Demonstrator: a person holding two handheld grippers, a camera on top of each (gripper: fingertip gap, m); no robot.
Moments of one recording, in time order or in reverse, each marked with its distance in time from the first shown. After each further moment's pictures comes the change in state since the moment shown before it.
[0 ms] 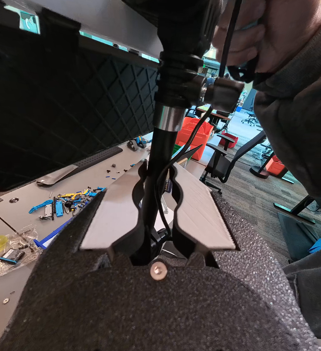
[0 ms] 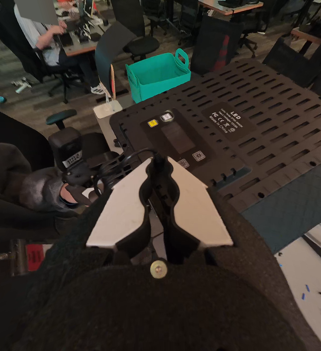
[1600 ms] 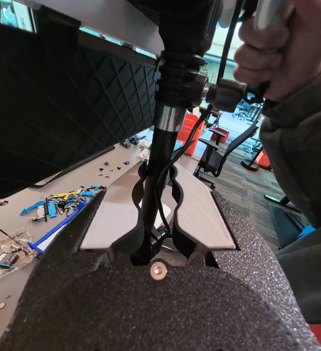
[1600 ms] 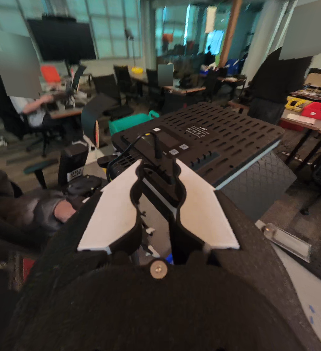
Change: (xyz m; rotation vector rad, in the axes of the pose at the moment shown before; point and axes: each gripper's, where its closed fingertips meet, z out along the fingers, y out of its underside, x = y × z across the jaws) left arm 0.004 0.002 -0.001 -0.028 0.054 0.006; right arm -0.010 0.002 -0.063 0.327 0.172 -0.001
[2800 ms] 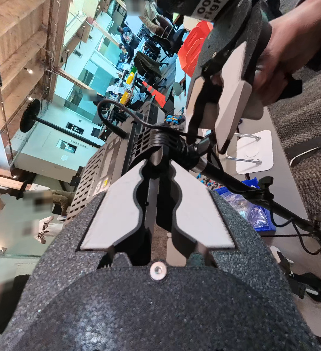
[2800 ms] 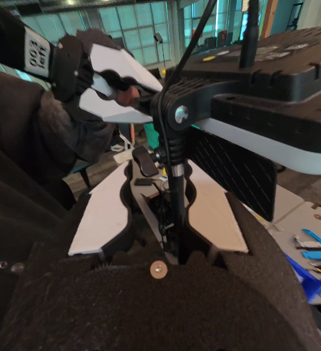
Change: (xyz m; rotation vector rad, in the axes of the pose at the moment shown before) left arm 0.008 -0.102 -0.041 -0.211 0.040 1.130; right arm -0.076 0.088 0.044 0.012 -0.174 0.154
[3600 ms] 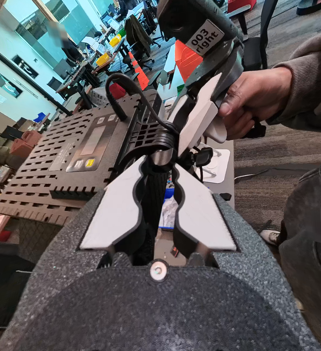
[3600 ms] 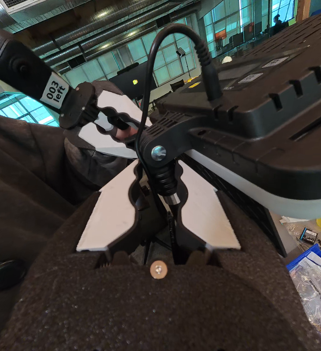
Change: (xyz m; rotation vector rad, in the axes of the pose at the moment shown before) left arm 0.002 -0.002 0.001 -0.080 0.088 -0.396; right arm 0.008 -0.027 0.011 0.058 -0.147 0.207
